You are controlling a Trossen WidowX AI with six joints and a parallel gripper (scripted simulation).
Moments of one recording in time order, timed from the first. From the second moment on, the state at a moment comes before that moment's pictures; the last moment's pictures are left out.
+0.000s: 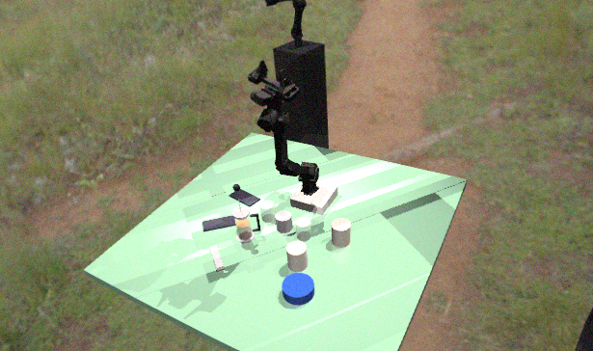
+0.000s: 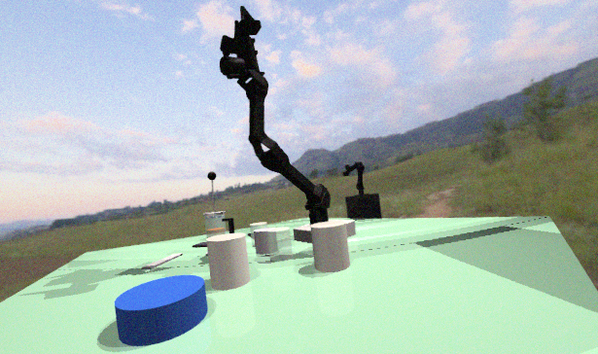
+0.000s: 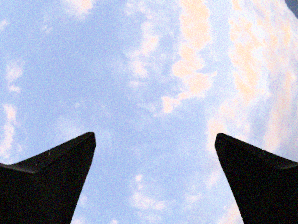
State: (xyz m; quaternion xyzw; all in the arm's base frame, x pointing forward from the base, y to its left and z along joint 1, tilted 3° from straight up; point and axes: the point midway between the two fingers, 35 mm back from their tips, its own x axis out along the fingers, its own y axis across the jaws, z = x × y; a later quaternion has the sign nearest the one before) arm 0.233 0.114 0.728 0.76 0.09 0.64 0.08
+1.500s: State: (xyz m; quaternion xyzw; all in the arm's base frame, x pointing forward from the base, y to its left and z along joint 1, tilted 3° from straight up) arm 0.047 -0.181 0.621 0.24 0.15 0.61 -0.74
